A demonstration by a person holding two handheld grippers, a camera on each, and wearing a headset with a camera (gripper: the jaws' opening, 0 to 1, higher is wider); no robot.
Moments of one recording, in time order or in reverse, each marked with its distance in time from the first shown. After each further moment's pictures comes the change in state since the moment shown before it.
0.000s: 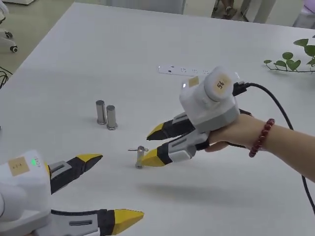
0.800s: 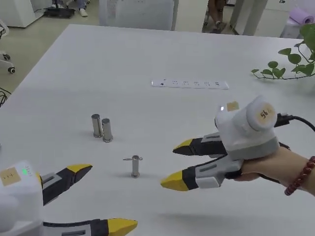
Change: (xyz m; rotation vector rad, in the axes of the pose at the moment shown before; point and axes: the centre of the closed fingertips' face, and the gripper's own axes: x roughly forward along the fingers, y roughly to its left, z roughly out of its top) left arm -0.013 -0.008 0.008 0.009 0.018 0.043; right arm -0.059 0.022 -0.032 0.116 -0.124 -0.164
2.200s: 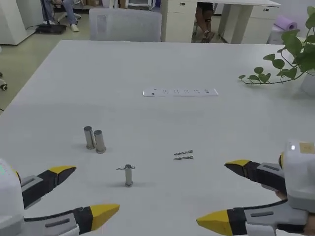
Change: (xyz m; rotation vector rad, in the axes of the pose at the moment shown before) left arm -0.012 0.031 0.028 -0.025 -0.015 0.104; right arm -0.072 0.009 -0.045 0.161 -0.131 -0.238
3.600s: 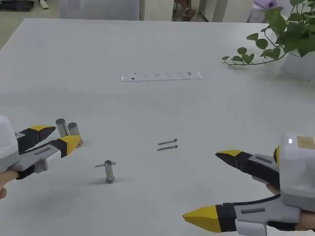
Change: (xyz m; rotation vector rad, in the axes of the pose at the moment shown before) left arm 0.071 0.107 0.017 -0.016 0.006 0.231; right arm 0.002 -0.013 0.002 0.061 -0.033 -0.049
